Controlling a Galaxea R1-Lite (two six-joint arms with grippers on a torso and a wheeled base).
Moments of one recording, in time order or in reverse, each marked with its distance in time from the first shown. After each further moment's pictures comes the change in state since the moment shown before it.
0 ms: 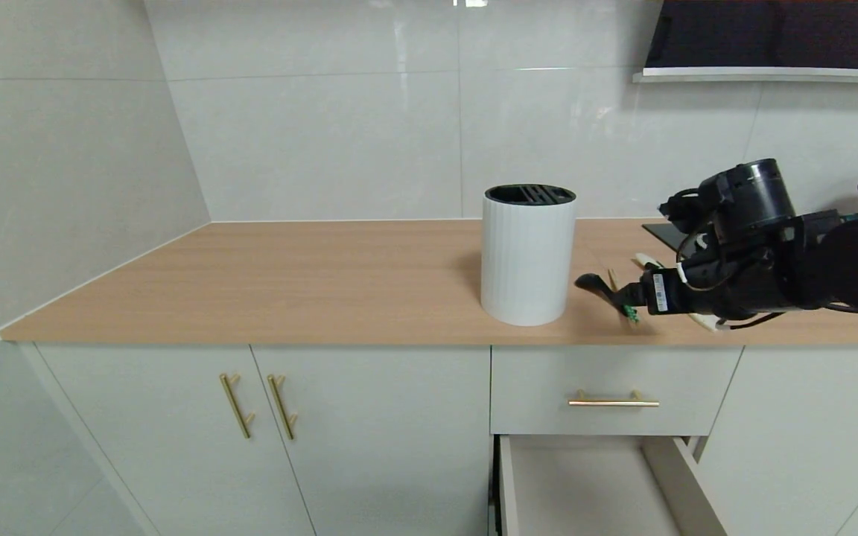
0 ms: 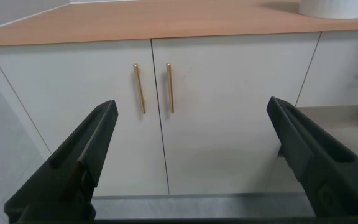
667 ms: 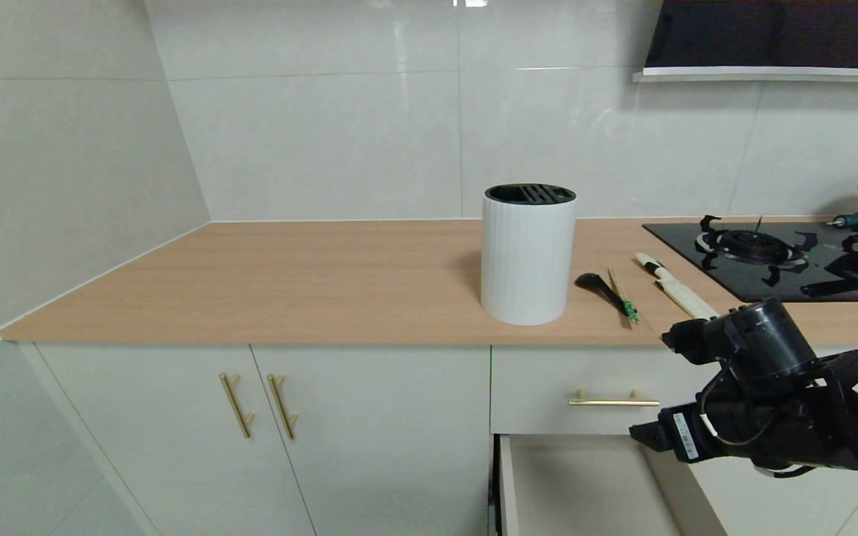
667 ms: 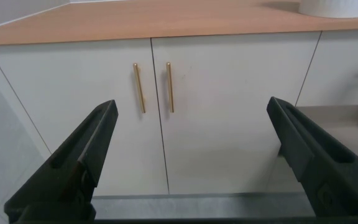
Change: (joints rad) left arm 0.000 0.000 0.000 0.000 0.000 0.000; right arm 0.117 -0.142 0.568 -0.206 -0.014 0.015
